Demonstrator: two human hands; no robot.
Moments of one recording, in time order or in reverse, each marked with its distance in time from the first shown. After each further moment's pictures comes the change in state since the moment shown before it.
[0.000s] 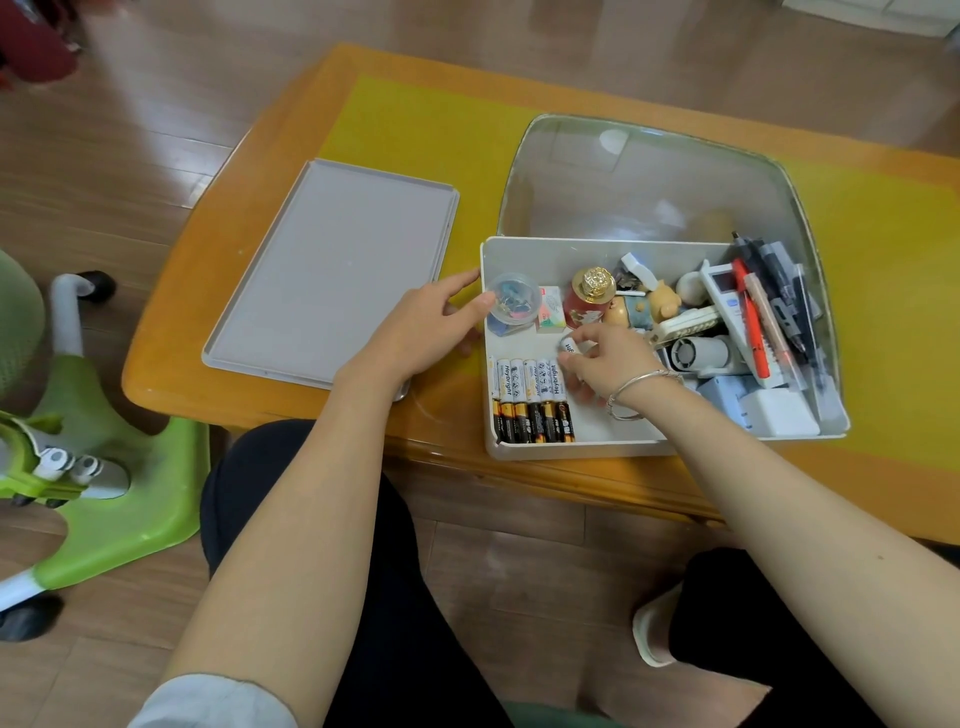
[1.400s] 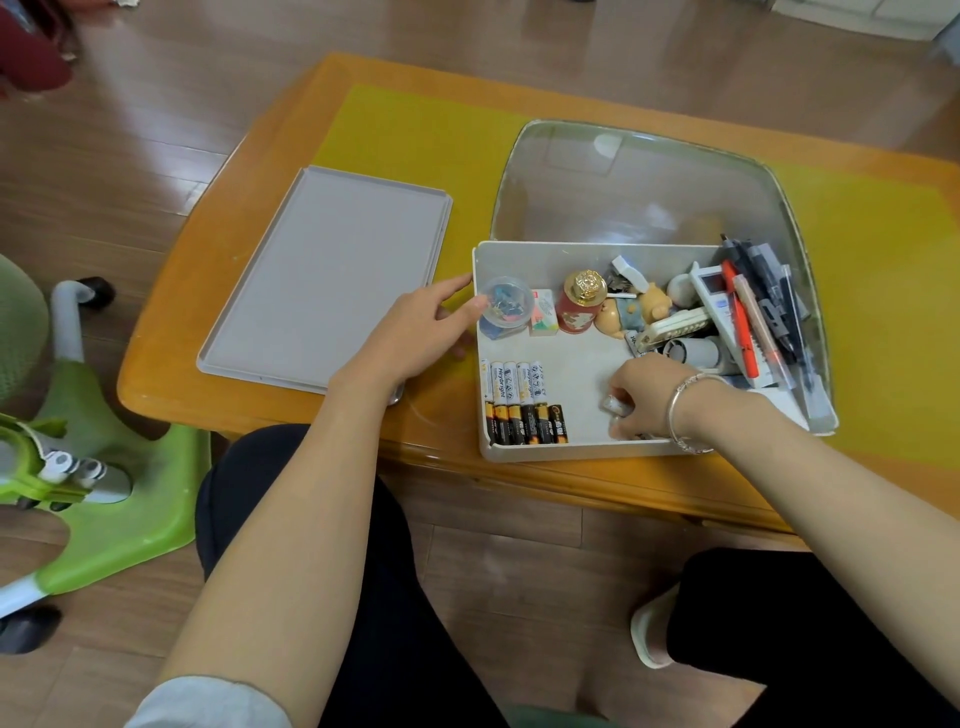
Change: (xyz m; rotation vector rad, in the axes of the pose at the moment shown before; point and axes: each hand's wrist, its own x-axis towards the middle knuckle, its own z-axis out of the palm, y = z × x) left_hand -0.004 0.006 0.001 0.005 0.014 -0.015; right_hand -0.018 0.031 -0.033 -0.758 -0.328 -0.186
